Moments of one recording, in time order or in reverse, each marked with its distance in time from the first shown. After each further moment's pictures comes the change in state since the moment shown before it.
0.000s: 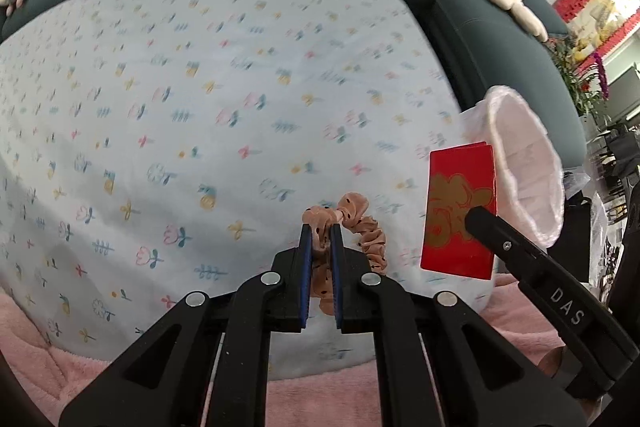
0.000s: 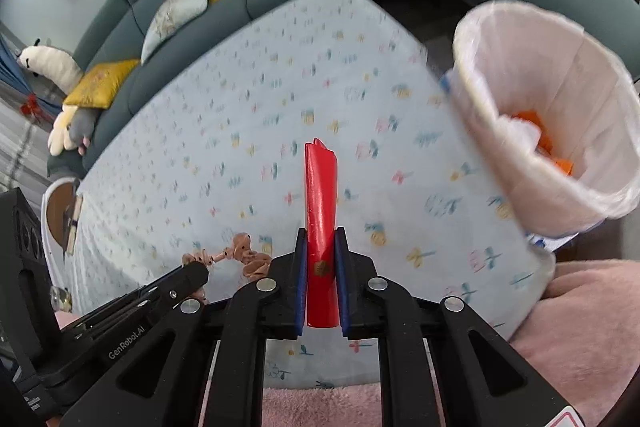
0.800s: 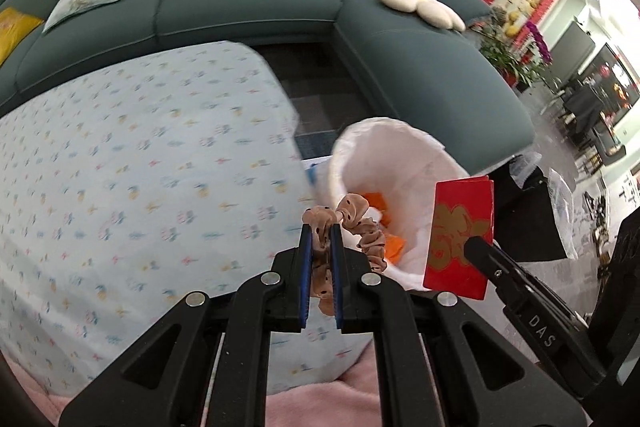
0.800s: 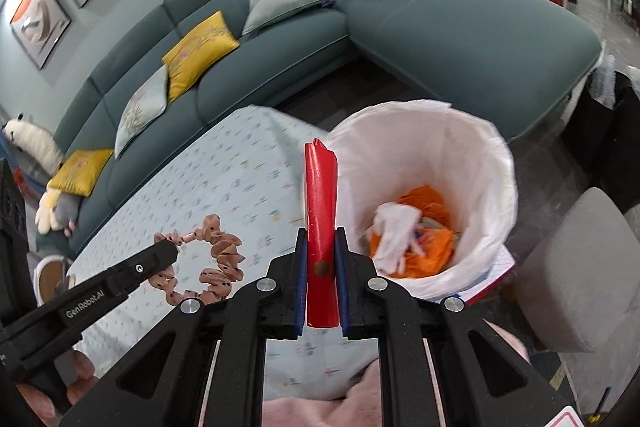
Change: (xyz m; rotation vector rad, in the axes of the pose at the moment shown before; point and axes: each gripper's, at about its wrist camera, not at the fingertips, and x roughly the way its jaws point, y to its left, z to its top) left arm -0.025 -0.170 0.044 0.230 -0.108 -0.121; right arm -0.115 -0.121 0.039 0.141 -0.254 -0.105
